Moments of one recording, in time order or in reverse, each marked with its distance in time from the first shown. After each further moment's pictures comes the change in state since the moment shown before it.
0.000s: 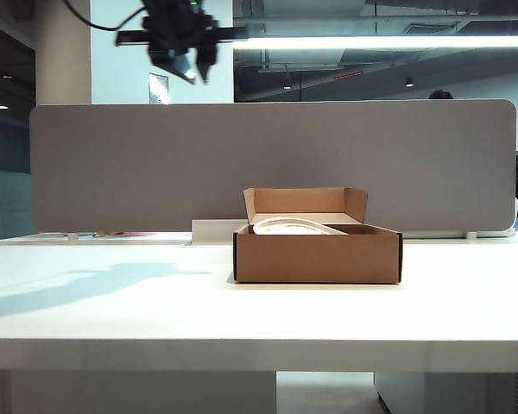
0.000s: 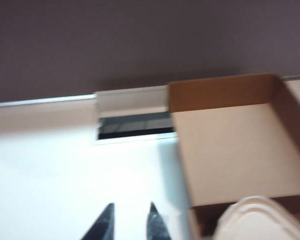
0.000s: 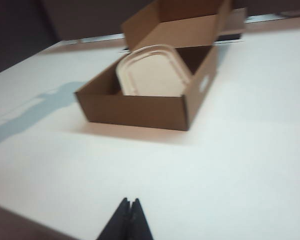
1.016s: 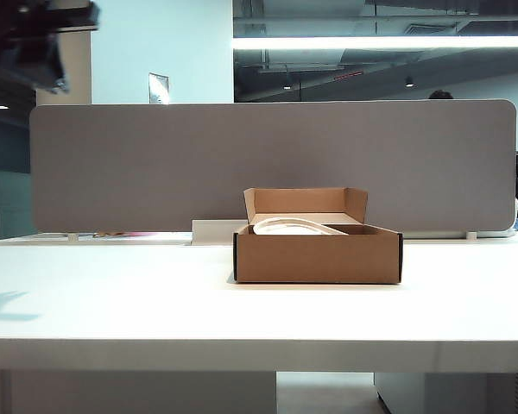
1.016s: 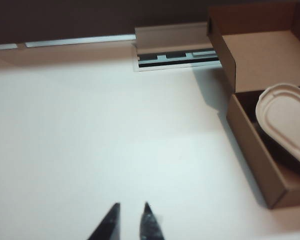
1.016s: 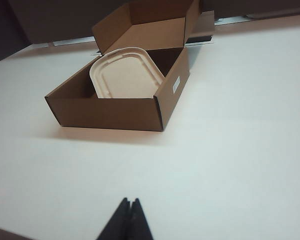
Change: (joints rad) left arm 0.131 -0.766 -0.929 0.169 0.156 0.043; right arm -0.002 0.000 0.000 -0.008 0.082 -0.004
